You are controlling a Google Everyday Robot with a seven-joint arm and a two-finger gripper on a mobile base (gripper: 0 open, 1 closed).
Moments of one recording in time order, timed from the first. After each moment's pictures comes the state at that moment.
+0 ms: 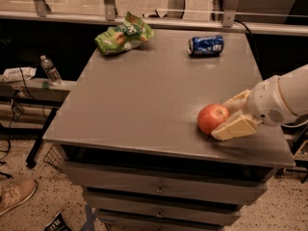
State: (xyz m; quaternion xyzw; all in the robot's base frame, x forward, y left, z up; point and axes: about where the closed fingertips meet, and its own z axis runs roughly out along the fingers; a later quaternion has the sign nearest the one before) arm 0.468 -0.175 0.846 -0.52 0.79 0.15 0.29
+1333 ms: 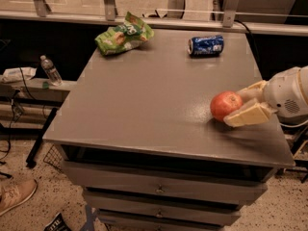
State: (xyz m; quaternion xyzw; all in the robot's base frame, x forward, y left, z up) arm 0.495 -0.210 0.861 -0.48 0.79 0.15 0.34
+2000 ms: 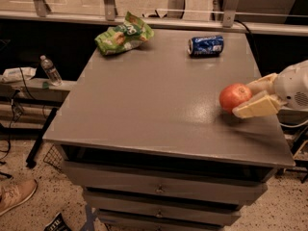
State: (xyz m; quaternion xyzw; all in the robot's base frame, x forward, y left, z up) arm 0.514 -0.236 0.870 -0.47 0.79 0.14 0.36
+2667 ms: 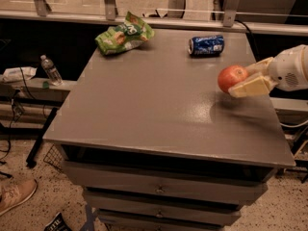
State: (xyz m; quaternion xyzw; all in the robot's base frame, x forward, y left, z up) arm 0.568 -0.246 0.884 -0.43 0.80 0.12 0.39
